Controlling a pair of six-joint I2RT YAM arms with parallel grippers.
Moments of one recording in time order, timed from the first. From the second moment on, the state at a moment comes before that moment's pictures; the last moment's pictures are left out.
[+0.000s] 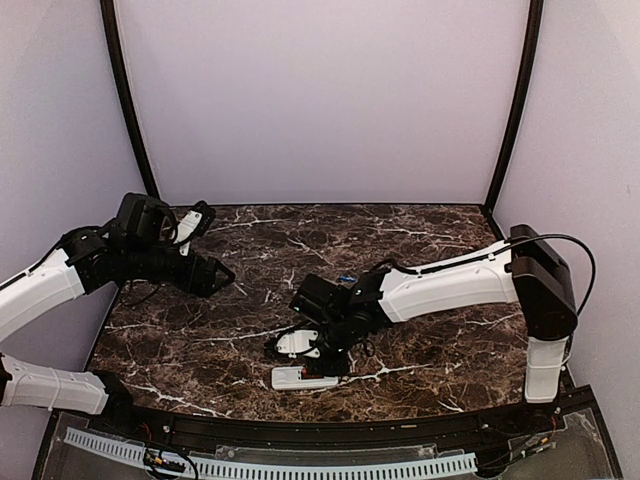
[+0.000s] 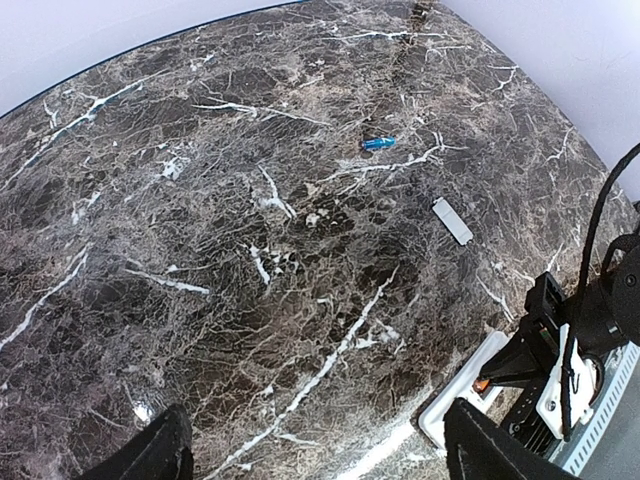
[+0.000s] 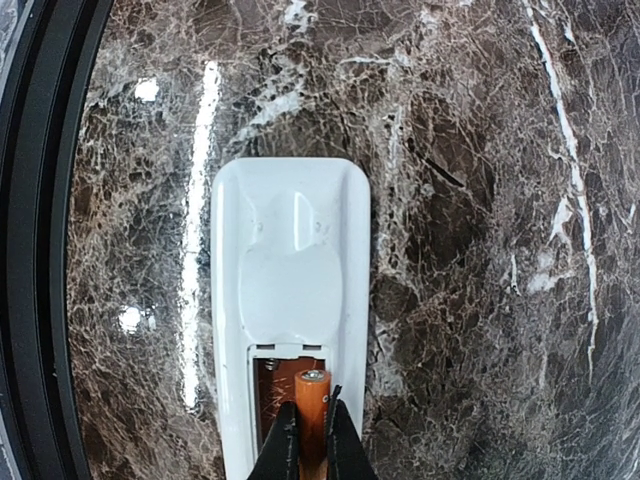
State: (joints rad) left arm -0.58 1.03 0.92 -0.61 0.14 -0.14; right arm 1.20 1.97 1.38 -0.59 -0.17 -0.47
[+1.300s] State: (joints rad) left arm -0.57 1.02 0.91 -0.61 0.14 -0.14; right arm 1.22 2.06 1.51 -0.71 -0.07 -0.53
